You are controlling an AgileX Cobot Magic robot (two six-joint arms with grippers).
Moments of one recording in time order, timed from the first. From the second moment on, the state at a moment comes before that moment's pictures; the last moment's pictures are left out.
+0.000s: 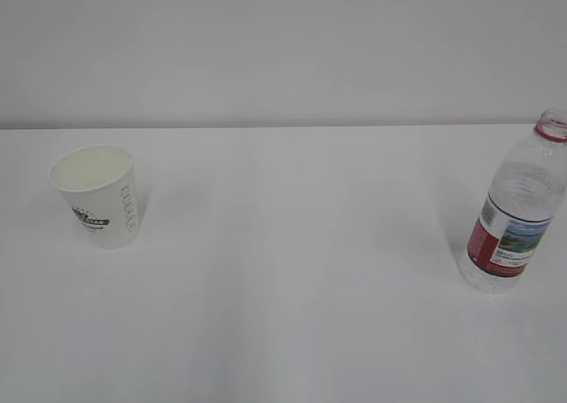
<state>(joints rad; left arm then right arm) -0.04 0.00 -0.52 -0.06 1.10 -0.04 0.08 -0.02 -0.51 0.00 1.14 -0.09</state>
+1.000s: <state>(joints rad) -0.04 0.00 -0.52 -0.06 1.10 -0.04 0.08 -0.02 -0.51 0.00 1.14 -0.09</state>
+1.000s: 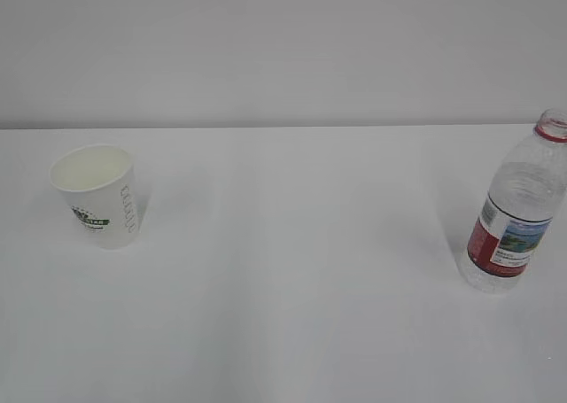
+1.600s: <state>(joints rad) -0.04 0.00 -0.52 -0.06 1.10 -0.04 0.08 -0.02 -0.51 -0.01 1.14 -0.09</state>
